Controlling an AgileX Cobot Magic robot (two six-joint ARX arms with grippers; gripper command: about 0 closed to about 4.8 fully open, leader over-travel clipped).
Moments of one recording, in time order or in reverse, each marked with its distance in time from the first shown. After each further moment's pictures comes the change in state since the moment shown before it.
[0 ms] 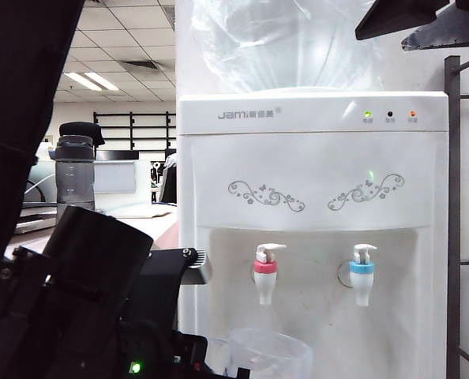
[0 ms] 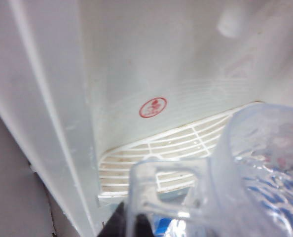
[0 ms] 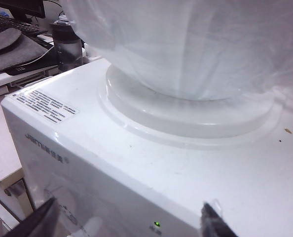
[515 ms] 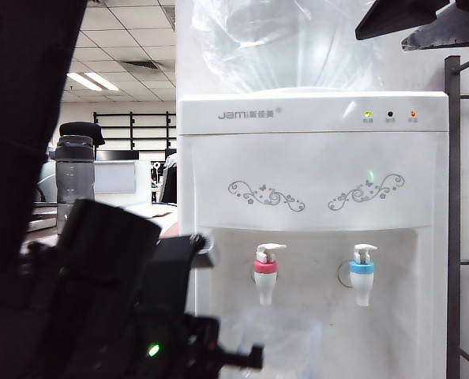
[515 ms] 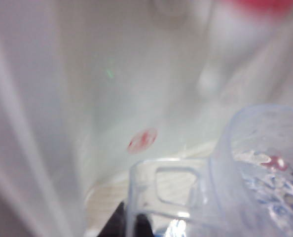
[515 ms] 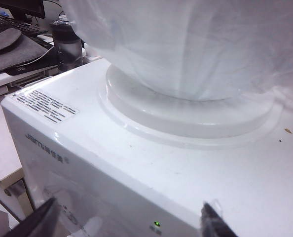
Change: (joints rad) left arm 0.000 0.000 0.045 0.032 0.002 0.000; right arm 0.000 0.000 0.000 0.000 0.000 0.000
